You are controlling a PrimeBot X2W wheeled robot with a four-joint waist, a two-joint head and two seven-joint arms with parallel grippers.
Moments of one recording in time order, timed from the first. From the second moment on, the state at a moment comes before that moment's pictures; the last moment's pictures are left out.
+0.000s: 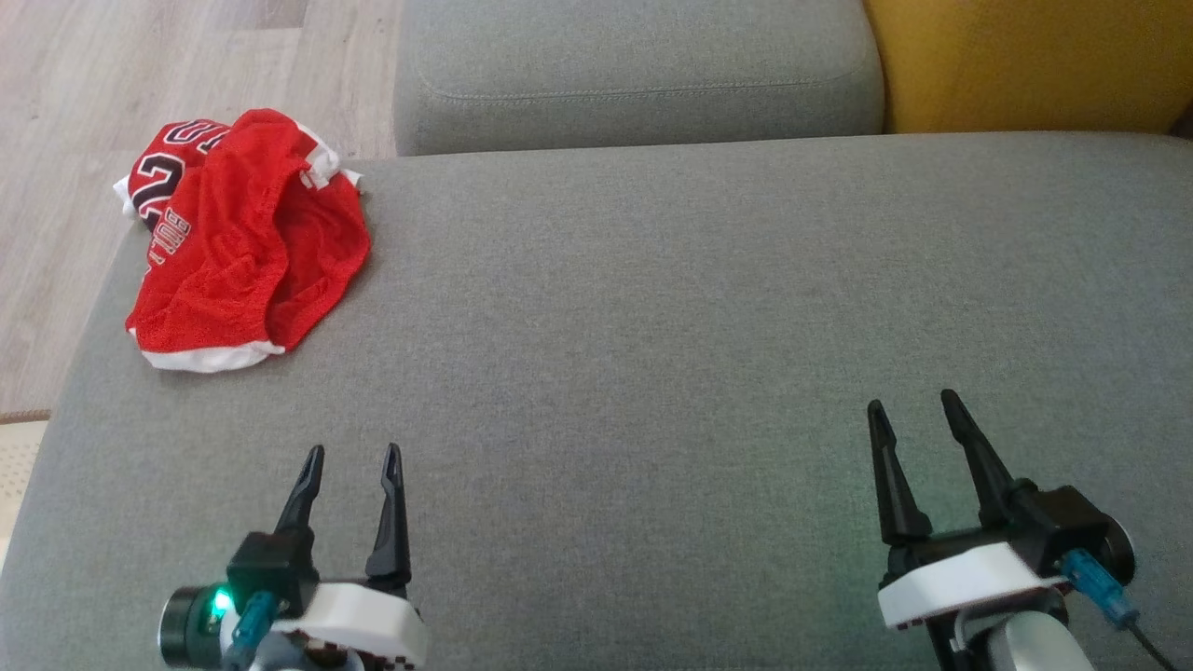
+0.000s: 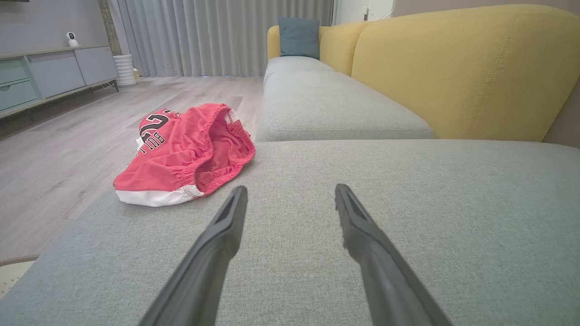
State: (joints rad) left arm 0.08 0.05 -0.19 0.16 -0.09 0.10 -0.25; right arm 0.01 -0.04 0.08 0.23 0.09 0.13 -0.25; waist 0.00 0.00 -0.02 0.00
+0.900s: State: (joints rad) left arm 0.08 0.05 -0.18 0.13 -0.09 0.09 -0.25; right arm 0.01 -0.04 0.08 0.21 0.10 0.13 -0.25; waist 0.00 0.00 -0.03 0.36
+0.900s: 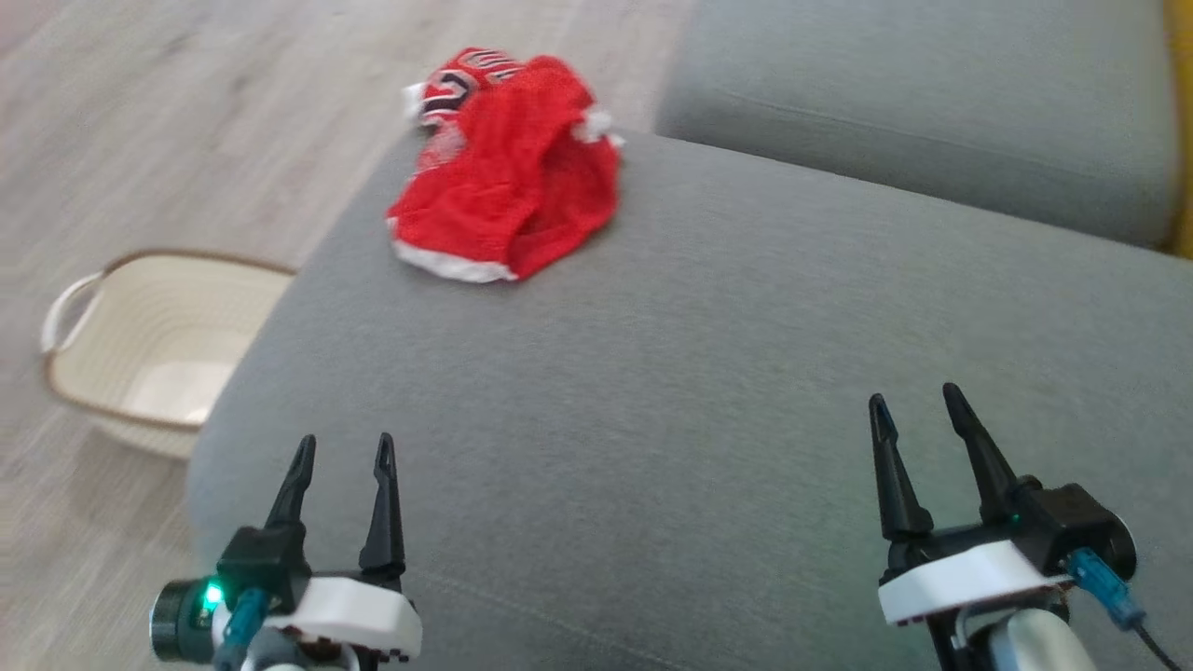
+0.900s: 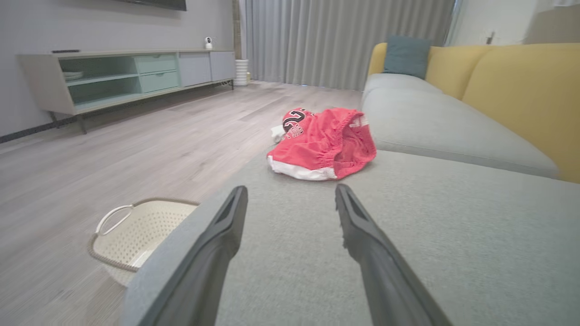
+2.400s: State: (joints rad) left arm -0.69 0.24 -0.17 0.52 -0.11 -0.12 -0.04; right arm -0.17 -0.05 0.07 0.15 -0.04 0.13 -0.25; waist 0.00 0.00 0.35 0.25
